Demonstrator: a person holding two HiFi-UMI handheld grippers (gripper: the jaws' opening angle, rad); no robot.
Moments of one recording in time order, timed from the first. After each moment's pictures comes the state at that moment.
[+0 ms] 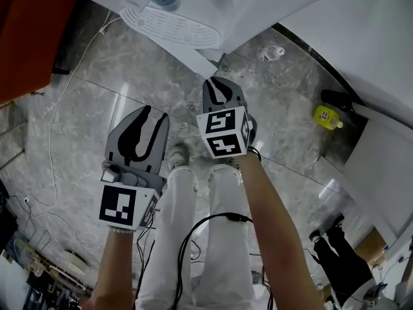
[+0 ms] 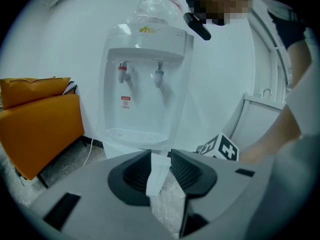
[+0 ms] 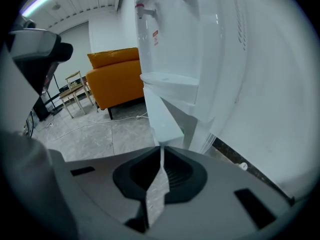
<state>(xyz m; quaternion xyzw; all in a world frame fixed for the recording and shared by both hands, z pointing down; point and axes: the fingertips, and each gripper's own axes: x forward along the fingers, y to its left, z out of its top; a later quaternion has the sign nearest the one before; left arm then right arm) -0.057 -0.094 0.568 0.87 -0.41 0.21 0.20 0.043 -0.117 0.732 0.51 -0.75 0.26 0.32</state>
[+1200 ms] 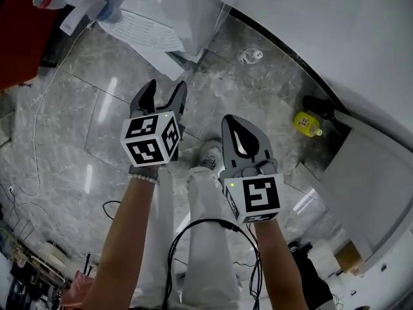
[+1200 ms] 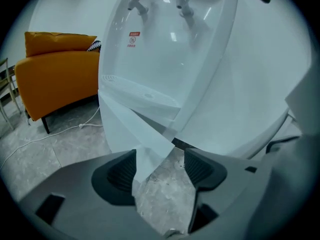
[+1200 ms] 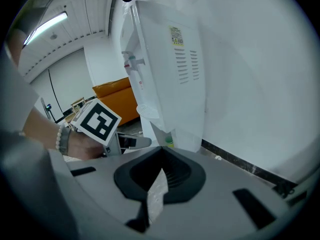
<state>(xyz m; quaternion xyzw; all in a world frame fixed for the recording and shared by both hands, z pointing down) 0.023 -0.122 0.699 0.74 -0.51 0.23 0.36 0.148 -0.050 0.604 0.53 -0.77 0.27 0.22</state>
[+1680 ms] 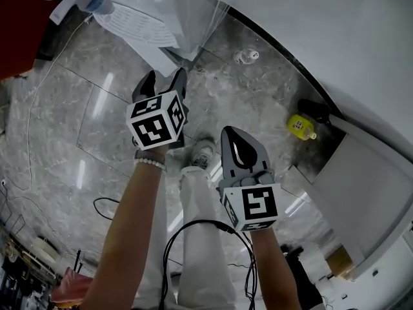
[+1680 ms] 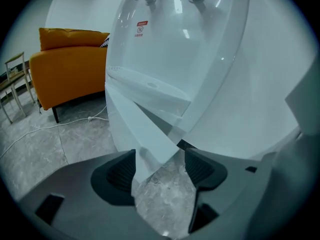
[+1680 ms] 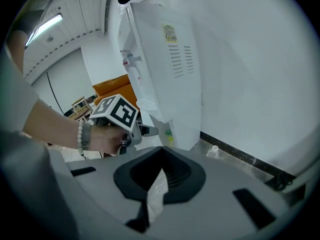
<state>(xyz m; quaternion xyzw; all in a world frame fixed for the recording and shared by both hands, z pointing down) 0.035 -0.137 0.722 0.69 -0.57 0.22 0.39 0.167 -0.022 0.611 0.52 -0.77 0.29 0.23</state>
